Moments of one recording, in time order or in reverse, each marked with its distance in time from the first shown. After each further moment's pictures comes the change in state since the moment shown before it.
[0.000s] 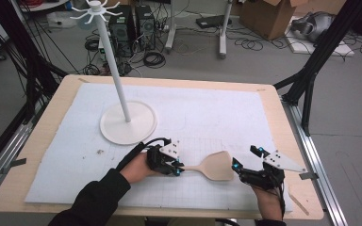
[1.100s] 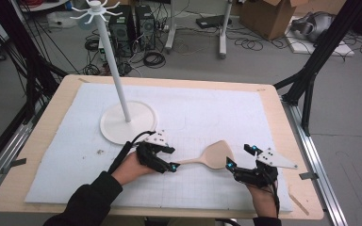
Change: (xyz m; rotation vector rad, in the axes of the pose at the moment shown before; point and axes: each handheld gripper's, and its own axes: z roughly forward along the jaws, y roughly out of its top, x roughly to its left) left arm 0.009 -0.014 -0.021 -0.156 0.121 -0.249; right arm 0.007 0.001 0.013 0.017 0.032 -0.013
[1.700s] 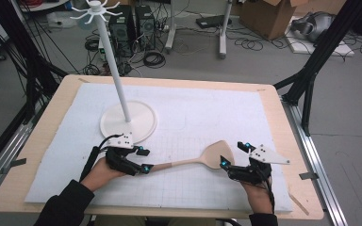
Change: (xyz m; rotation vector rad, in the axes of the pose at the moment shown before) left arm 0.013 -0.060 -0.064 -0.093 0.017 -0.056; right arm 0.008 0.008 0.015 0.012 0.045 -0.029
